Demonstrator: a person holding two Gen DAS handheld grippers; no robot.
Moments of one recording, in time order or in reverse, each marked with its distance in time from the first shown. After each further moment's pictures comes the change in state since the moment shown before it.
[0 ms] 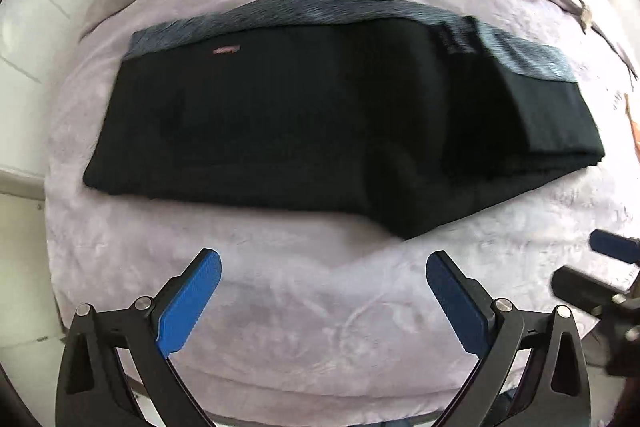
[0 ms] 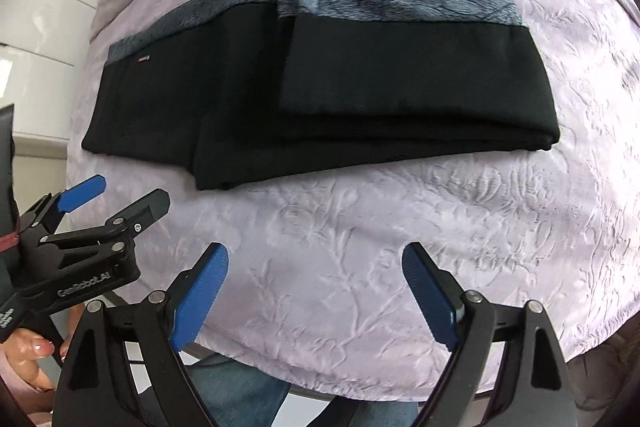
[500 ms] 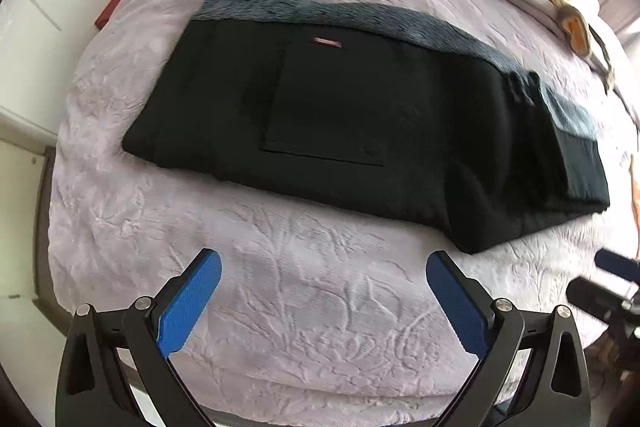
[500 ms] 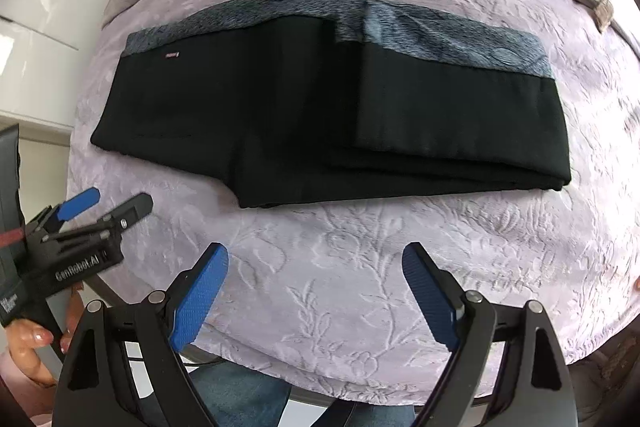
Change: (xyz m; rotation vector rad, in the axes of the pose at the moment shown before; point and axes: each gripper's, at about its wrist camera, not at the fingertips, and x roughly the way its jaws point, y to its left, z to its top) left arm -0.003 0.079 -0.007 -0.170 -0.029 -0.047; right arm -0.005 0.049 0.013 -0.075 -0.008 -0.045
